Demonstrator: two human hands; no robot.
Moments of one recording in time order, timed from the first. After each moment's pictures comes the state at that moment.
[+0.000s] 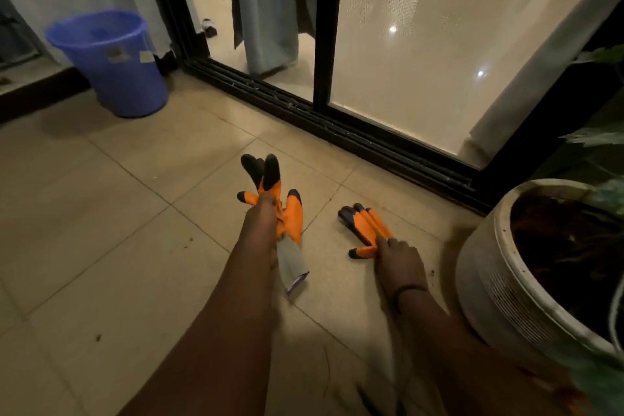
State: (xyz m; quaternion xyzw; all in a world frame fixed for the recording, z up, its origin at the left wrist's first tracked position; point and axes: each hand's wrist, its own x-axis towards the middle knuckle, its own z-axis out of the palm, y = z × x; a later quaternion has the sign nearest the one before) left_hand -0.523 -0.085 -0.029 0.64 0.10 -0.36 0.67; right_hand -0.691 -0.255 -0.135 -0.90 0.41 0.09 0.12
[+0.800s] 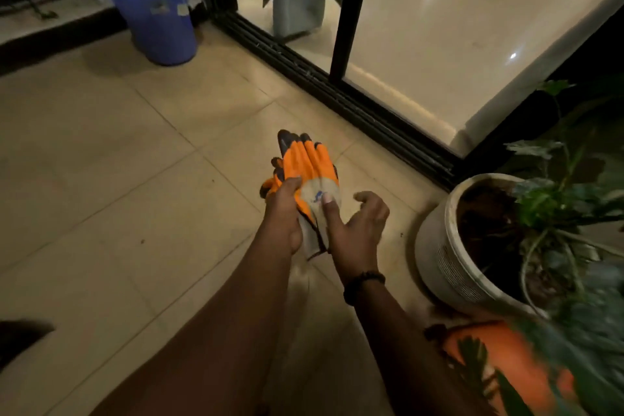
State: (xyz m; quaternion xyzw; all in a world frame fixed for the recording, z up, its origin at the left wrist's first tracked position) left_hand -0.624 -0.058 0.054 0.49 0.19 -0.40 0.75; right_hand -0.725 -0.106 0.051 -0.73 0.42 -0.21 0.49
